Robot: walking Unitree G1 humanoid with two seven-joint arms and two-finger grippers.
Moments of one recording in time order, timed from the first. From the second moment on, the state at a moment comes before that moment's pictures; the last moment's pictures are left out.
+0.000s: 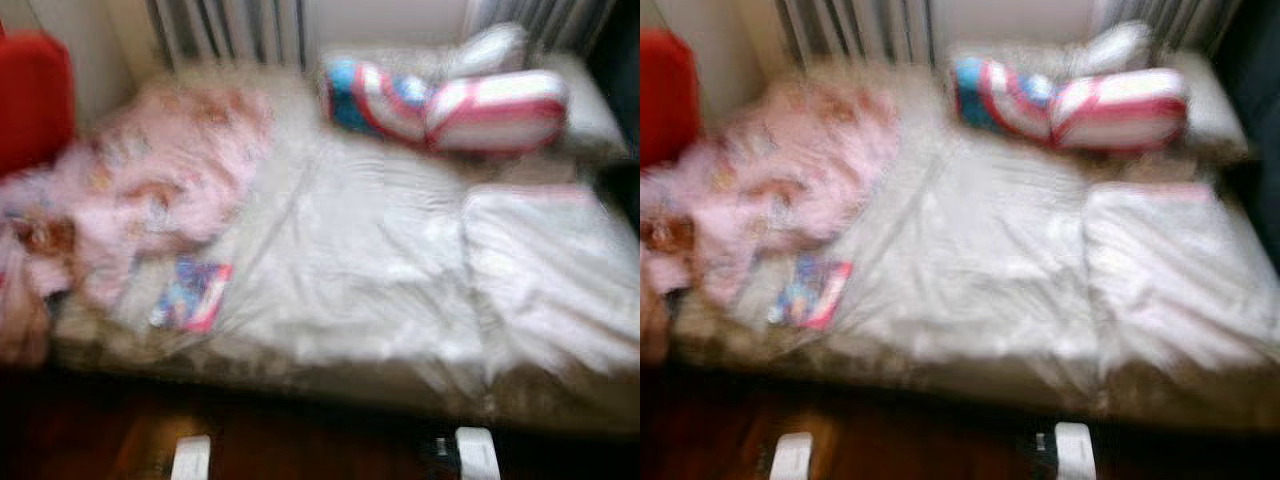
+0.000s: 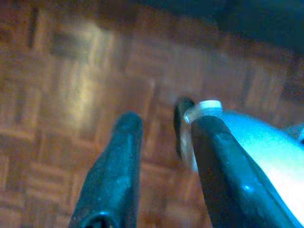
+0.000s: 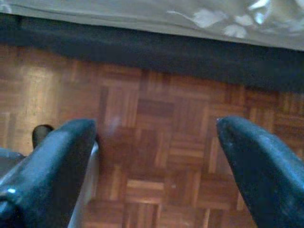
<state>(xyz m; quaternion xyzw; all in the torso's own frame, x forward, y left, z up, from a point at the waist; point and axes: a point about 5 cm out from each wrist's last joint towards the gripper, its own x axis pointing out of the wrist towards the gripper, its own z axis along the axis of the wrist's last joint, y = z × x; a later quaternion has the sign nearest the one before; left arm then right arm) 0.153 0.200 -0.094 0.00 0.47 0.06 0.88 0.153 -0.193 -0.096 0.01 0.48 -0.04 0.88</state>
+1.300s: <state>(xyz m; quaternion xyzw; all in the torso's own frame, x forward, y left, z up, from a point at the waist) 0.159 0.198 -0.092 0.00 0.46 0.06 0.89 0.158 -0.191 -0.093 0.03 0.46 -0.04 0.89</state>
